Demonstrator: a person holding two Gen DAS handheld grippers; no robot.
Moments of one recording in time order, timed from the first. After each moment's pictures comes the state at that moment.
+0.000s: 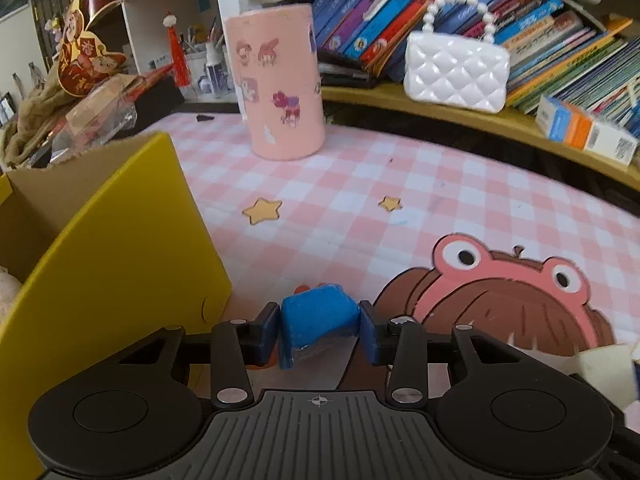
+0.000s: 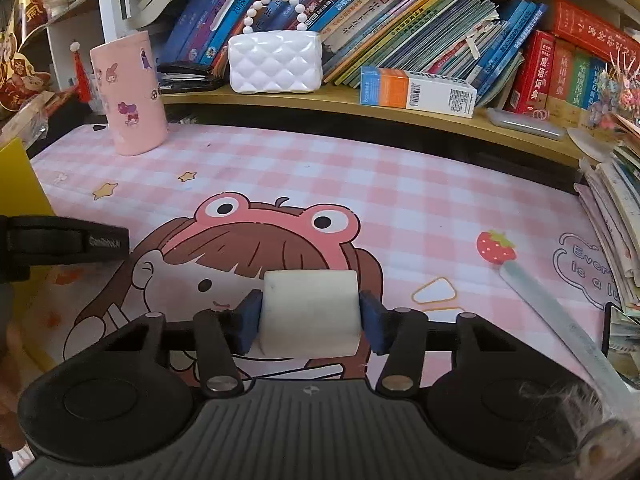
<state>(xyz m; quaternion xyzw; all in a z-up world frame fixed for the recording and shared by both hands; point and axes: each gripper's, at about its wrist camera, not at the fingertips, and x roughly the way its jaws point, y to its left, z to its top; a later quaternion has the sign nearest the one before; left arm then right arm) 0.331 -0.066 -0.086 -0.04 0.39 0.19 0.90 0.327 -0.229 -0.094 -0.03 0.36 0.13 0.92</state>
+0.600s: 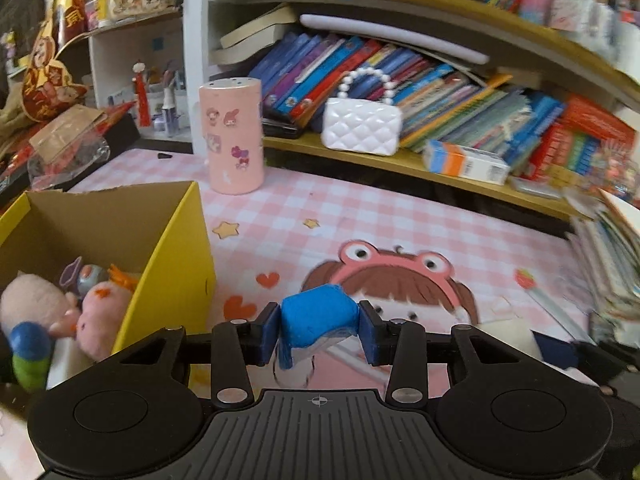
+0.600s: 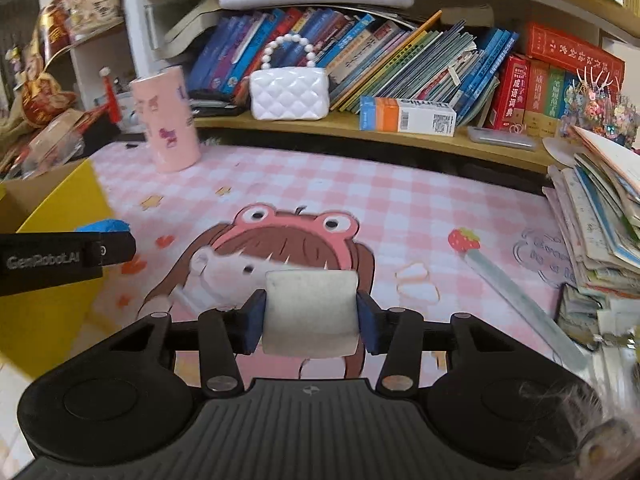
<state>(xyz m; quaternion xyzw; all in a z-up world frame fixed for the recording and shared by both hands) 0.221 -0.081 -0.012 -0.06 0.35 0.06 0.93 0.250 -0.245 -0.040 -0.02 0.35 0.15 0.93</state>
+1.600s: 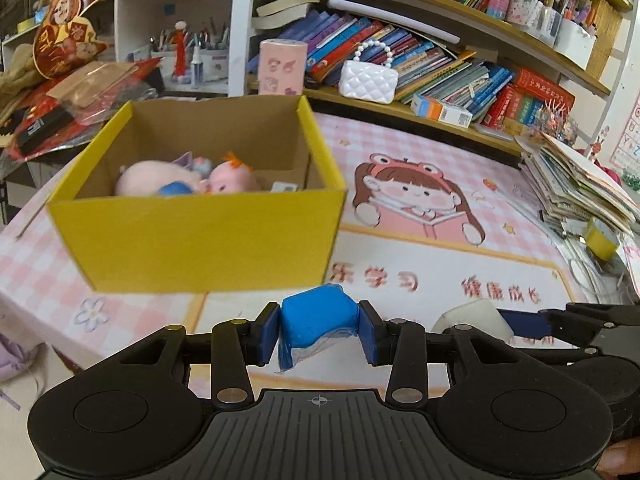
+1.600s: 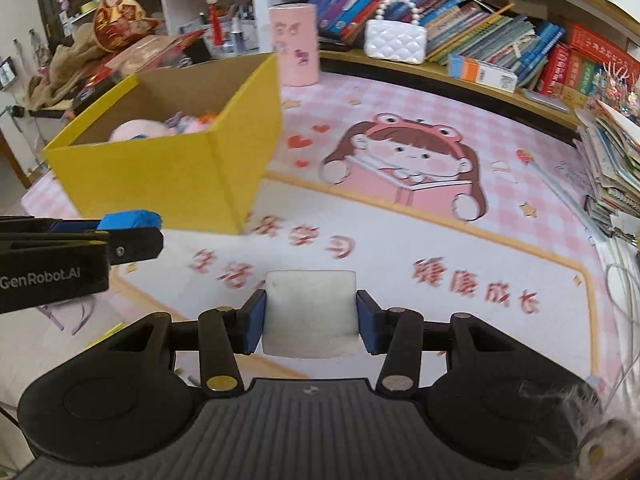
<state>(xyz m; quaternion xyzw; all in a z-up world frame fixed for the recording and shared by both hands) 0.035 0.036 -0.010 -0.07 0.39 -0.01 0.92 0.059 -0.132 -0.024 -0.06 0.41 0.18 0.89</state>
